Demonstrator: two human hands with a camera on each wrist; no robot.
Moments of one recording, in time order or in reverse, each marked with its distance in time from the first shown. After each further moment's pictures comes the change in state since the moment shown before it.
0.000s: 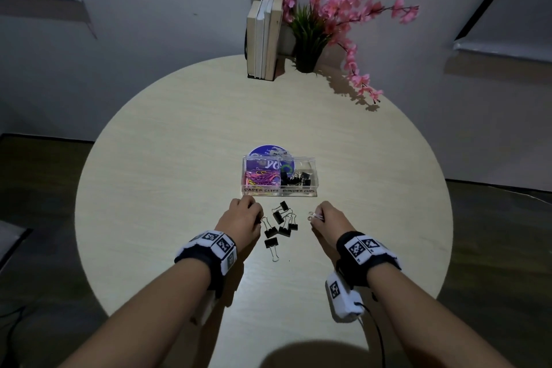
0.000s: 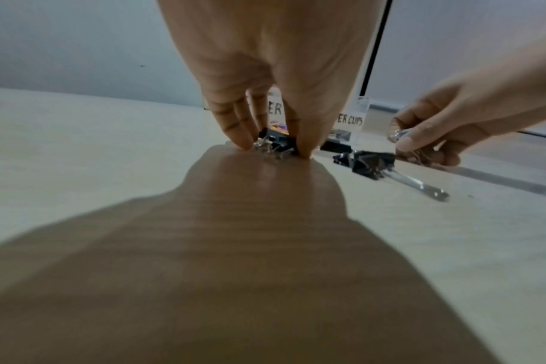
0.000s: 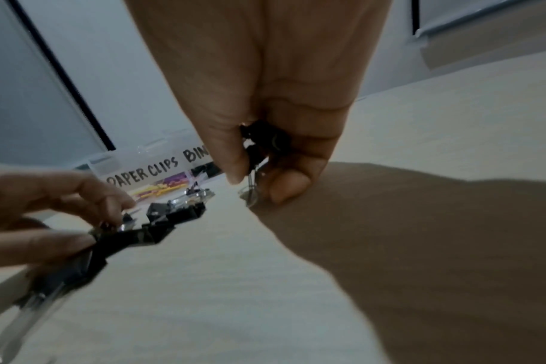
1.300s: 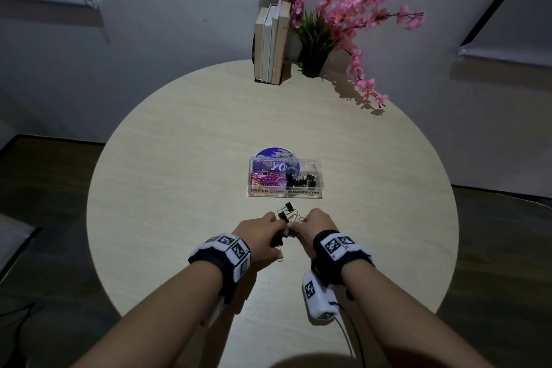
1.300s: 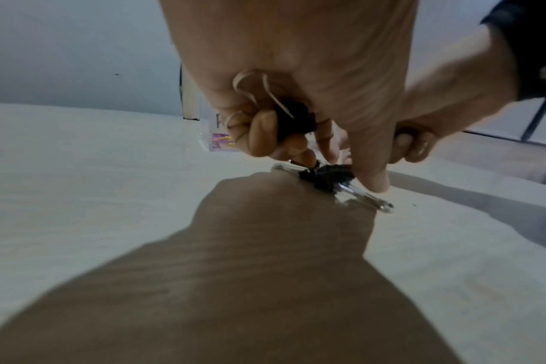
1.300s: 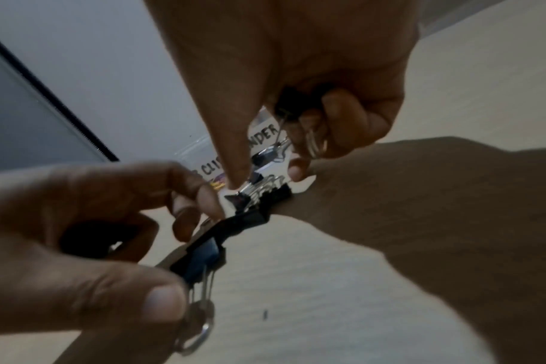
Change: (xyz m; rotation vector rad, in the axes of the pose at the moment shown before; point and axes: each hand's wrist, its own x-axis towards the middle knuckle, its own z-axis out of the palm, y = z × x) left_hand -0.011 0.026 -0.006 0.050 -0.276 0.136; right_hand 0.005 -0.034 0.029 -0.062 -0.030 0.182
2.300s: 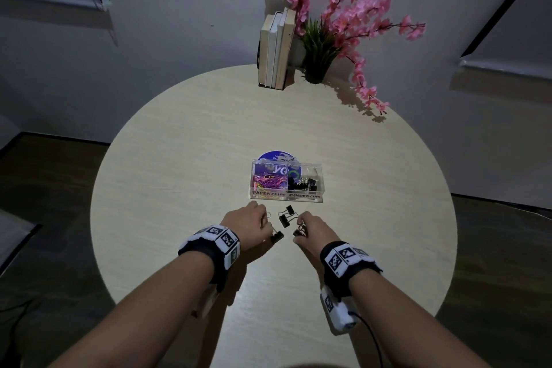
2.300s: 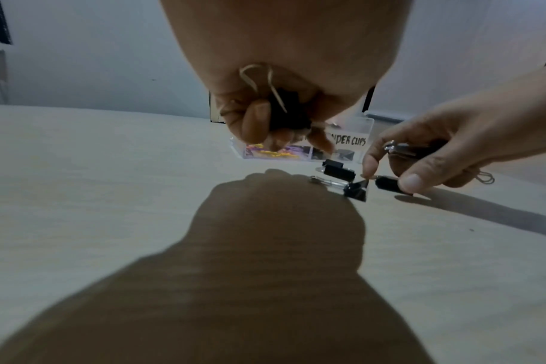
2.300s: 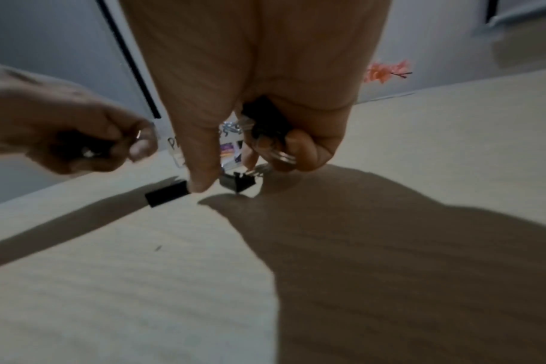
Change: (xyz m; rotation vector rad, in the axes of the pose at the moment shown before) left_hand -0.001 -0.019 -0.014 -0.052 0.172 -0.176; right_hand -0.009 0.012 -0.001 -0.189 -0.068 -0.262
